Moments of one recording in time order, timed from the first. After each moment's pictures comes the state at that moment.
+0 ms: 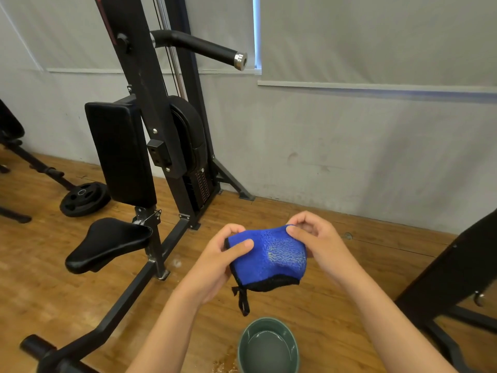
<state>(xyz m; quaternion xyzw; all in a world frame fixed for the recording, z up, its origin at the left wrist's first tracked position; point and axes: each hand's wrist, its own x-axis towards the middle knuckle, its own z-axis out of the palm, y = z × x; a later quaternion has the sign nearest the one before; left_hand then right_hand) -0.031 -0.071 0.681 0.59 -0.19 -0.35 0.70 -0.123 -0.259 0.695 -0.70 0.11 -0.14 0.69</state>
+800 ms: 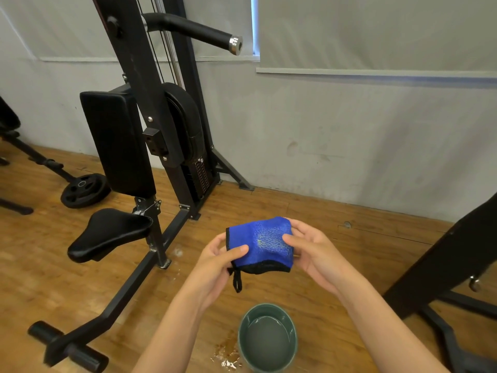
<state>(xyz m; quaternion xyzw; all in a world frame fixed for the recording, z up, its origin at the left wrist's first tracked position) -0.049 -0.070 0.655 0.56 -0.05 -0.34 0.75 -0.140 -0.254 0.662 -0.54 0.11 -0.03 0.83</state>
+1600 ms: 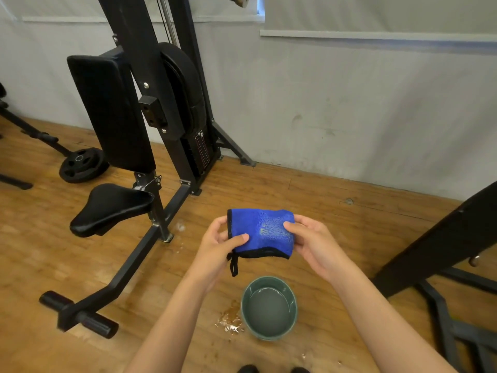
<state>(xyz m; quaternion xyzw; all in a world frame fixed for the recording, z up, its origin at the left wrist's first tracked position) -0.038 -0.060 0.617 0.64 -0.05 -0.30 0.71 -0.126 -0.242 0.618 -0.52 0.22 -0.05 0.82</state>
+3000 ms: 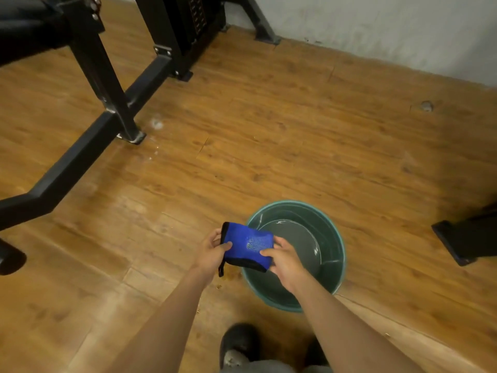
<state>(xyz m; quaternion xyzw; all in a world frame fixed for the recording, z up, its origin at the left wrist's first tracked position) 0.004 -0.017 0.005 0.71 0.19 -0.36 0.58 -0.069 -0.168 -0.007 -0.43 0.48 0.14 0.75</state>
